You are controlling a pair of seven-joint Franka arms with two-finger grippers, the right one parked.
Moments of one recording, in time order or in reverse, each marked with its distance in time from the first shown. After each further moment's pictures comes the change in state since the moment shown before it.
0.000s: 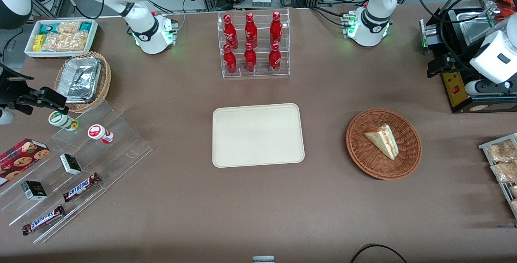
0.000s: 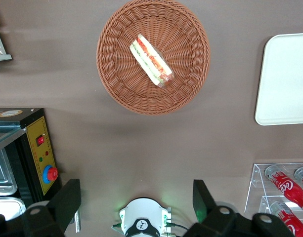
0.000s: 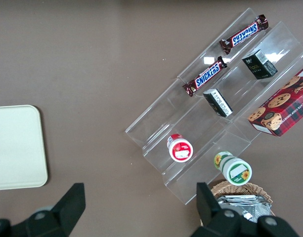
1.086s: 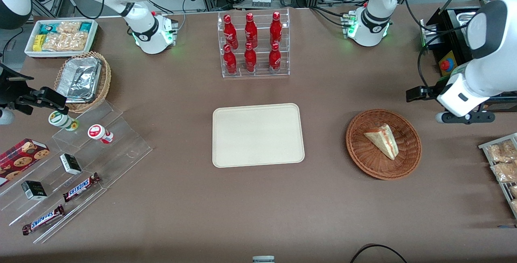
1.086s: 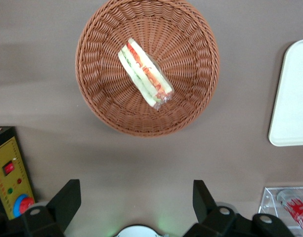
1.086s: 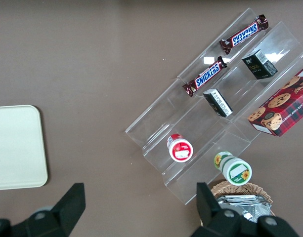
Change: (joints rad) arm -0.005 0.049 0.006 -0.259 -0.023 0.297 0.002
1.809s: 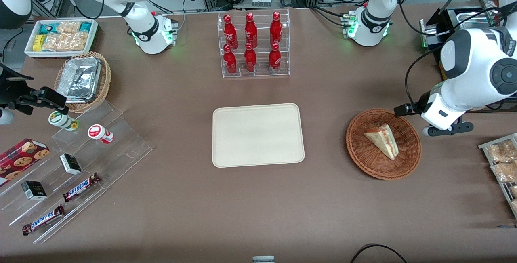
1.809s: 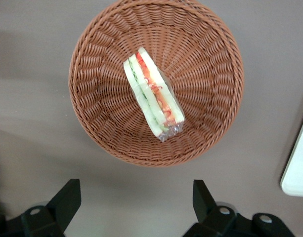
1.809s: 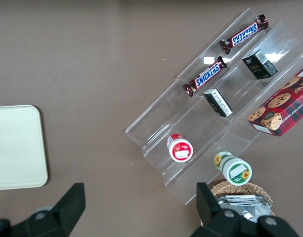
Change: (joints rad) arm 0.000 0.030 0.003 -0.169 -0.001 0.249 -0.170
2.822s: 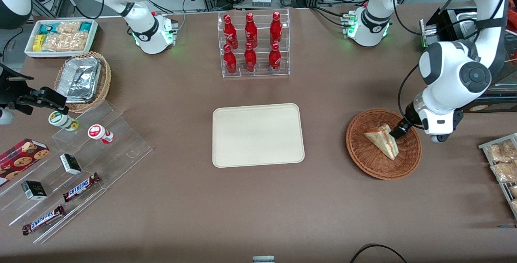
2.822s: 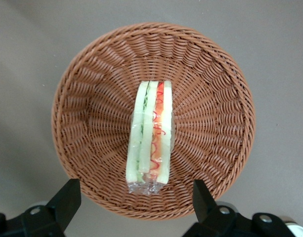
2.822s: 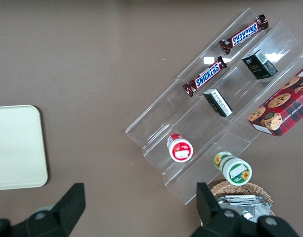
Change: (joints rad) arm -0.022 0.020 -0.006 -0.185 -0.002 0.359 -0.650
